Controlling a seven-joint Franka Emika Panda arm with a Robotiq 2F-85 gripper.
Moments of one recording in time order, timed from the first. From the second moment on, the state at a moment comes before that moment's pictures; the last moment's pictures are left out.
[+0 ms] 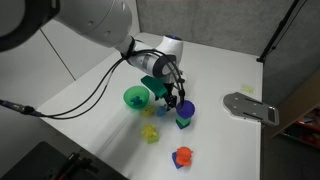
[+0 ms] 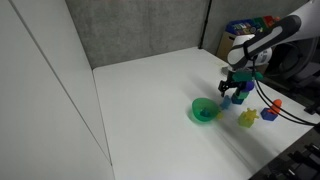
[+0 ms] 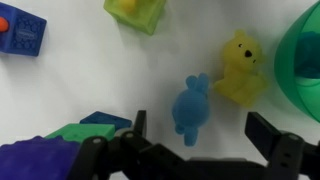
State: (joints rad) arm -0.08 0.78 -0.11 -1.73 0.11 2.28 0.19
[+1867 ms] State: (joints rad) arm 0.06 0.03 0.01 -2.13 0.01 2.09 0.17
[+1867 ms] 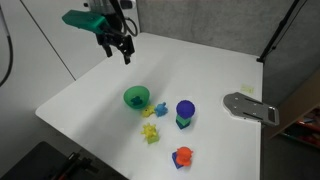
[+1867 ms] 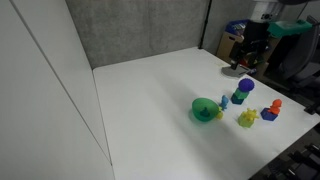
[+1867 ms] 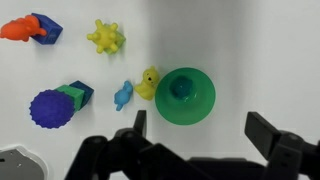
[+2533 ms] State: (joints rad) arm 0.06 -0.16 0.03 -2.20 0.01 2.03 0.20
